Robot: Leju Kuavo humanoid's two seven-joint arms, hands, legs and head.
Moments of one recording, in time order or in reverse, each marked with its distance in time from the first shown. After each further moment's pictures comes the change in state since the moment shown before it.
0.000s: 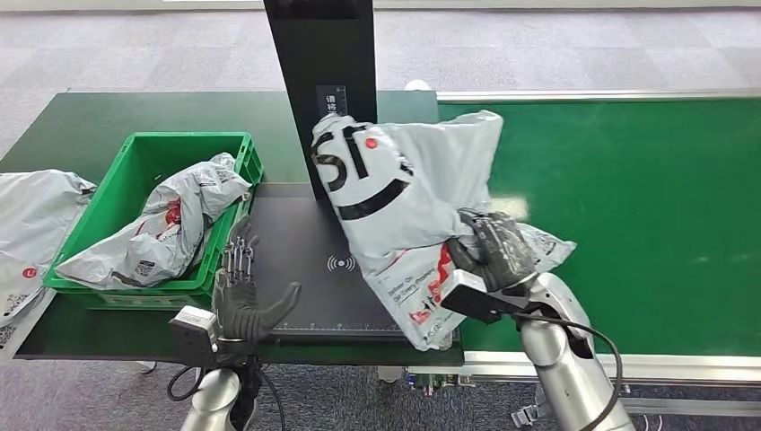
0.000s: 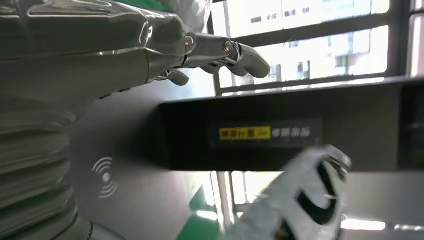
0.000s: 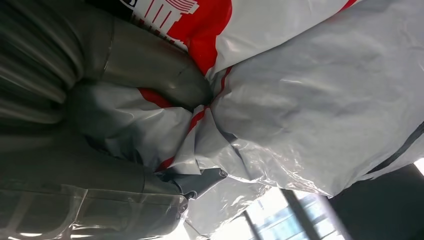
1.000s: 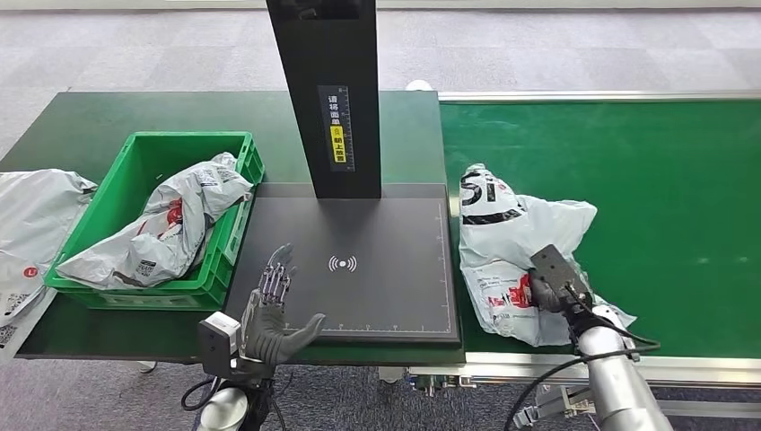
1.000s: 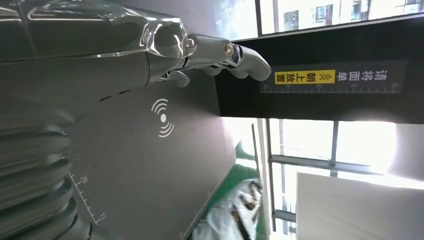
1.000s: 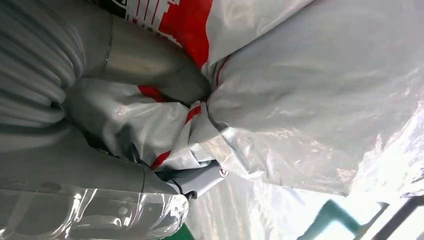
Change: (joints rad) left arm 0.054 0.000 -0.028 0.058 0.017 -0.176 0.106; right arm -0.049 -0.065 -0.405 0.534 -0.221 0.118 0.179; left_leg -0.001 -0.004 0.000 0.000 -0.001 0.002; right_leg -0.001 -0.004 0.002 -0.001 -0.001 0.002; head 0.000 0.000
